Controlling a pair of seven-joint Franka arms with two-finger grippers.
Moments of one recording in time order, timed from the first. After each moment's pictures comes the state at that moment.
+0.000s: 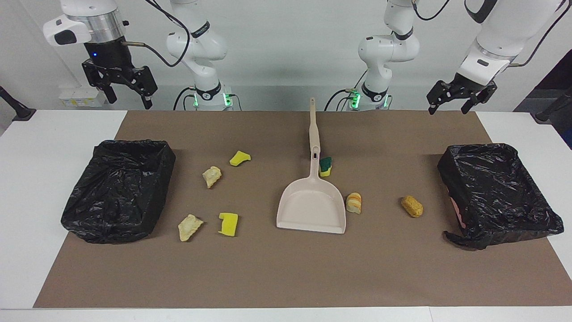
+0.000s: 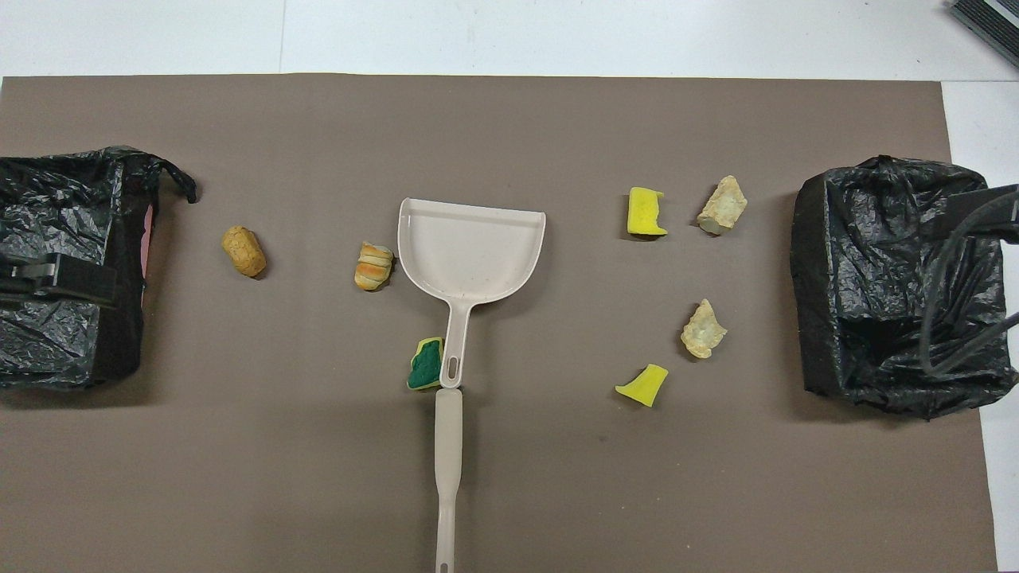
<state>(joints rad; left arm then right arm) -0.04 -0.06 -0.03 -1.59 0.00 1.47 -0.03 -0.12 -0.04 0.11 -1.46 -0.05 1.57 0.20</state>
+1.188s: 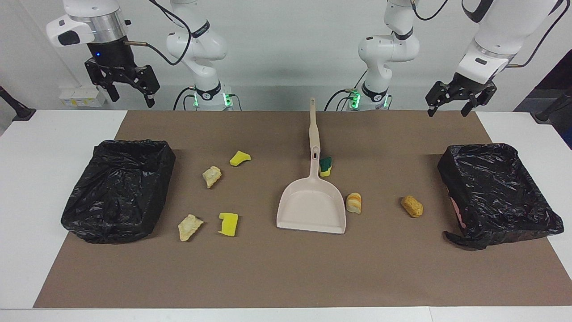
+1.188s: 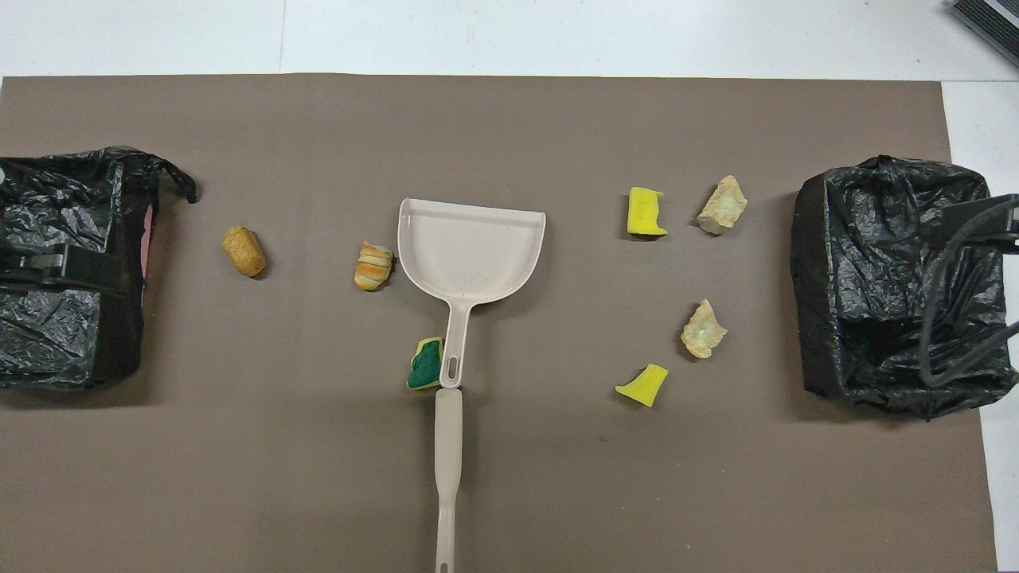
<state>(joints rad) -0.04 -0.06 -0.04 -1.59 -0.01 1.52 -0.03 -0.11 -0.04 0.11 -1.46 -0.05 1.53 0.20</state>
